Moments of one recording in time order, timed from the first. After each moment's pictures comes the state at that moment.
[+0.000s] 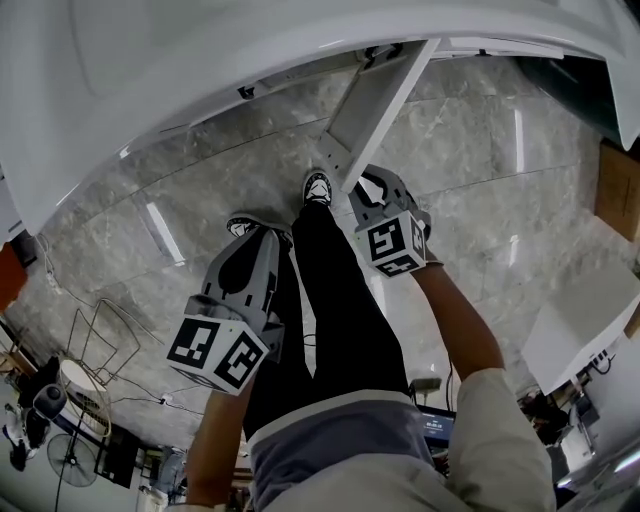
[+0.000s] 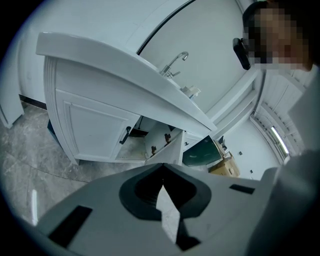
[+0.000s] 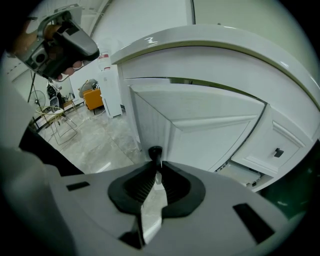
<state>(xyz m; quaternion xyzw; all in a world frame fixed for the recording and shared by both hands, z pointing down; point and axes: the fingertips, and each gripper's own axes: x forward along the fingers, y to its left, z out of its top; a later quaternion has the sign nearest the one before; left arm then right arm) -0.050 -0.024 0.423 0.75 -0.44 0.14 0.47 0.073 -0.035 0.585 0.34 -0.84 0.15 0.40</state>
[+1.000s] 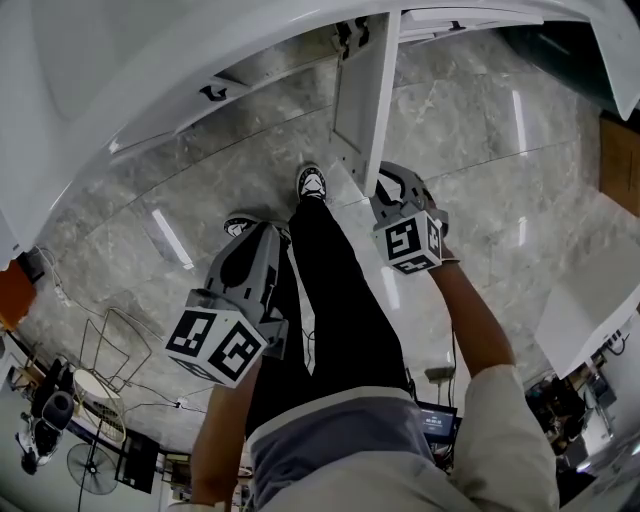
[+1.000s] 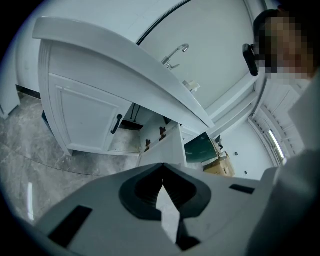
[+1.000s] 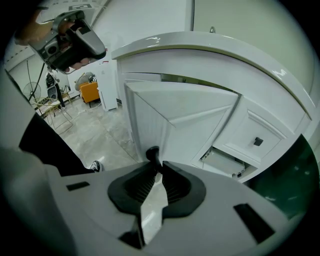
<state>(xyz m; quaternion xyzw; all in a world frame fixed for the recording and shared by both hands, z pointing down) -0.010 -0.011 0.434 0.74 -0.42 0.14 0.50 0.147 -0.005 0.589 0.36 -0.82 0.14 0.42</state>
